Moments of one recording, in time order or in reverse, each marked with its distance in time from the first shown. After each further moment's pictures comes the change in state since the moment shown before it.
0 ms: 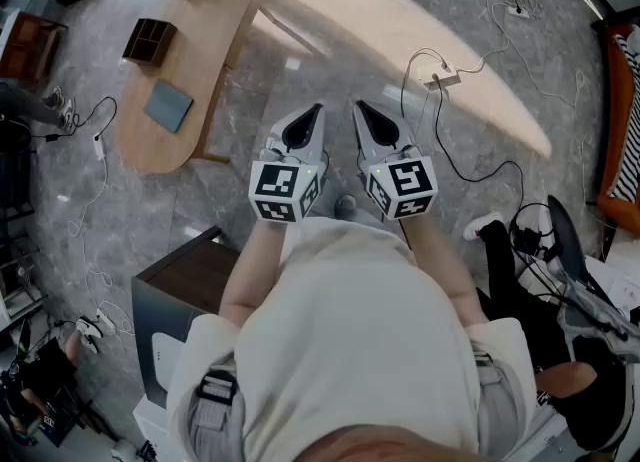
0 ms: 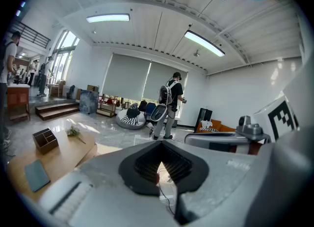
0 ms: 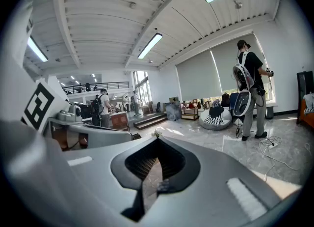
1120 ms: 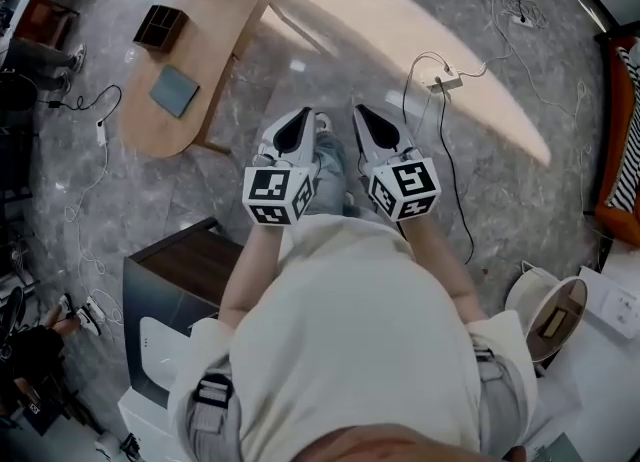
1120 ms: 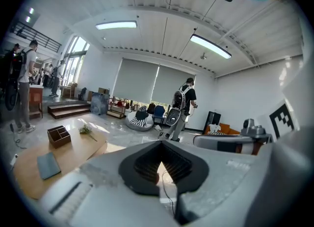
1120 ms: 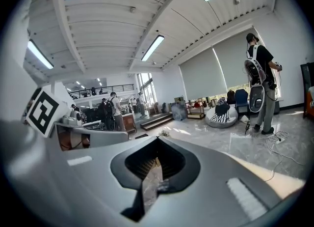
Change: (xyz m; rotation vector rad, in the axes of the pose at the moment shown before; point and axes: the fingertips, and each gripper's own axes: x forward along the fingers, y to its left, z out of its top) left arm -0.055 -0.007 -0.015 -0.051 -0.043 0.111; right arm -0.041 0.029 -0.010 0.024 0.001 0.079
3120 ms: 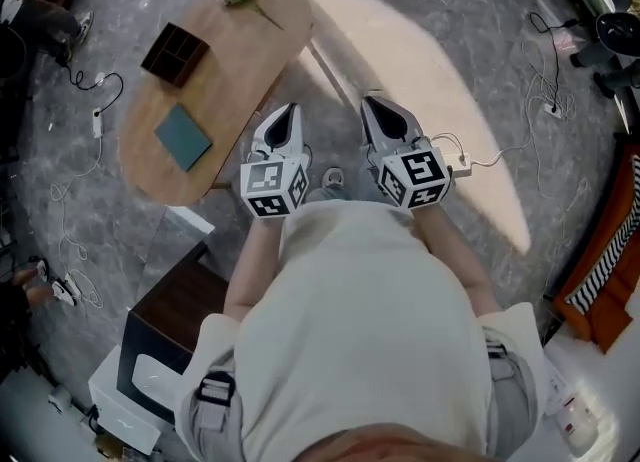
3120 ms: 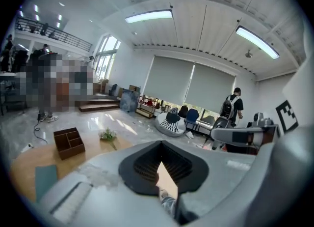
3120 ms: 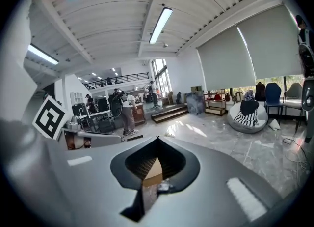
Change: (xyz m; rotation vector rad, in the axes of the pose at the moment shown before) left arm 0.247 0.316 0.093 -0.188 -0.003 0.314; right arm 0.400 -0.118 0.089 -0.082 0.150 0.210
